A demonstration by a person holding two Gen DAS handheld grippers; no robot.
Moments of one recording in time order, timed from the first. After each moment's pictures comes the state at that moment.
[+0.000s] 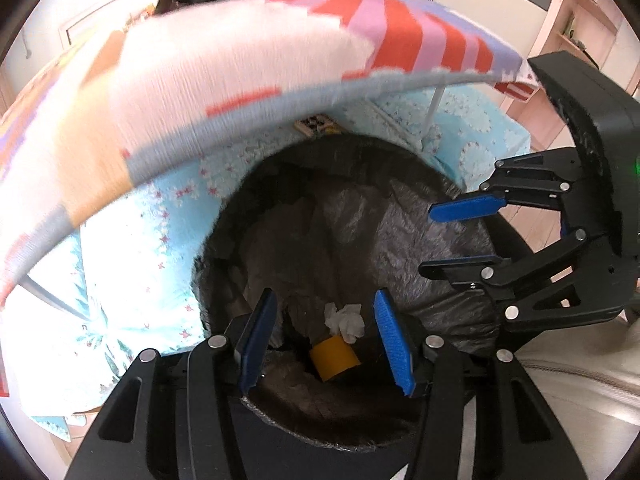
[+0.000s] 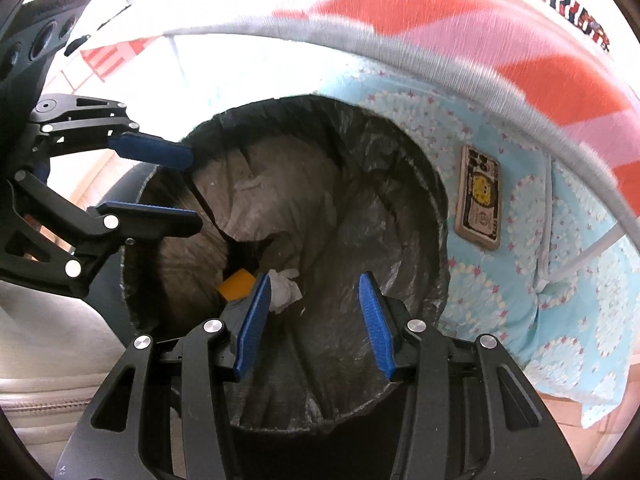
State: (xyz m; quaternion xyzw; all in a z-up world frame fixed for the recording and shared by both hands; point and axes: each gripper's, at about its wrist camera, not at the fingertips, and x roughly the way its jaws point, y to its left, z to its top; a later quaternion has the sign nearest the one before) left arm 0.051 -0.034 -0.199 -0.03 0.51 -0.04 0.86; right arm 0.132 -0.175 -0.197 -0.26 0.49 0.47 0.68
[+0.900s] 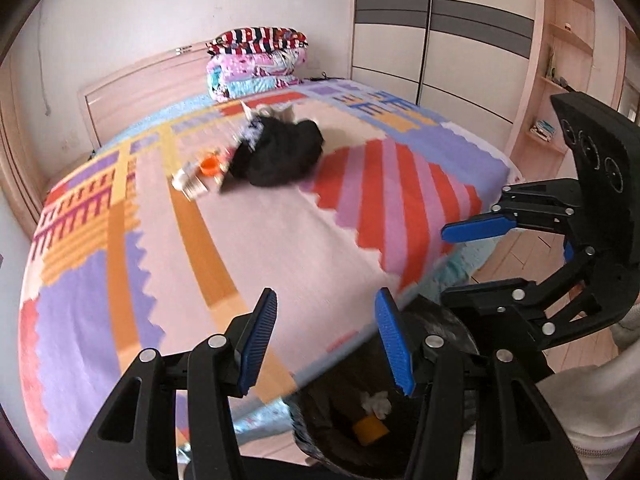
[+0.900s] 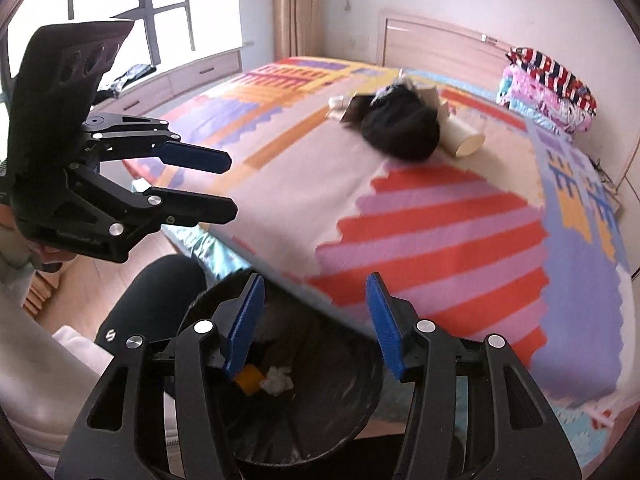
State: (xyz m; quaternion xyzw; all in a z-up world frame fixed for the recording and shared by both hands) left arm 0.064 0.008 -0.080 0.01 0.39 -0.02 0.92; right arm 0.162 -0.162 -0.081 -0.21 0.37 0.52 0.74
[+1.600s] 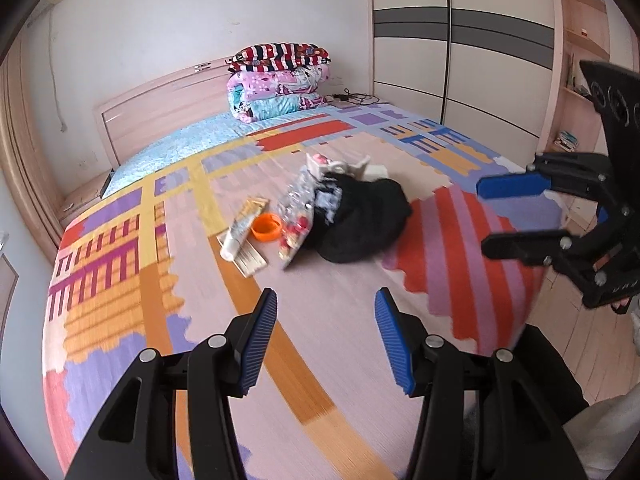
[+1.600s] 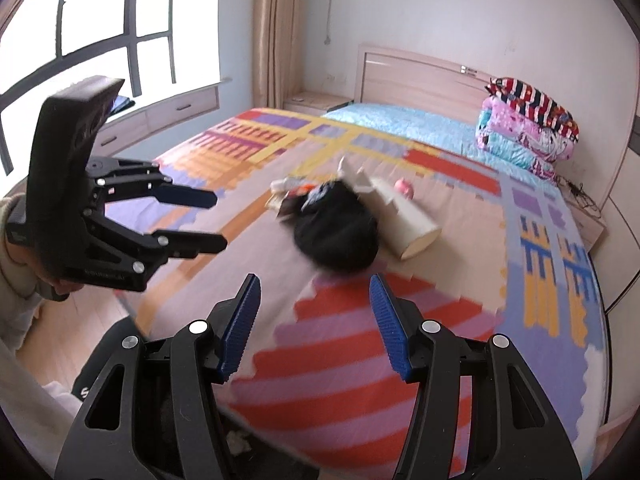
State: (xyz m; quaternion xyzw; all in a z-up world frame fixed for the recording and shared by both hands) left arm 0.132 0.063 -0.068 0.03 0.36 0.01 0.93; right arm 0.240 -0.122 -0.039 -0.19 0.32 0.51 0.78
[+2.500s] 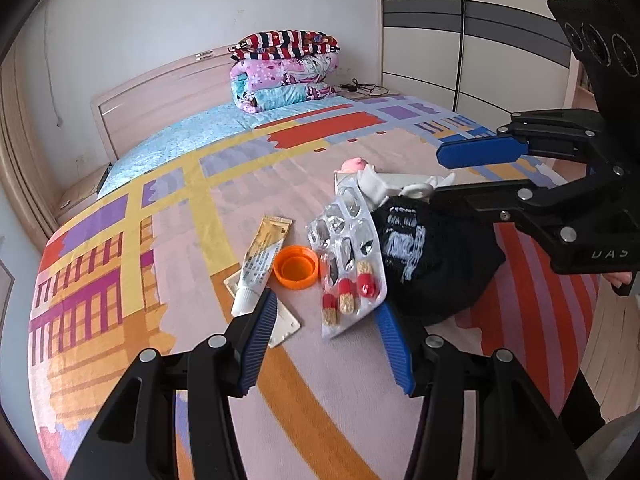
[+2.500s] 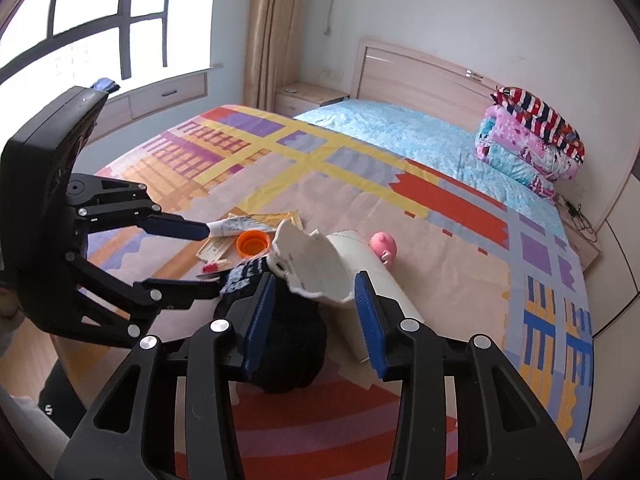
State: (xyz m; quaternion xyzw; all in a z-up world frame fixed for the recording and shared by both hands) left arm 0.207 0.100 -0.088 0.02 0.38 0.01 0.92; right arm 0.310 -0.049 -0.051 -0.23 0.31 0.50 0.78
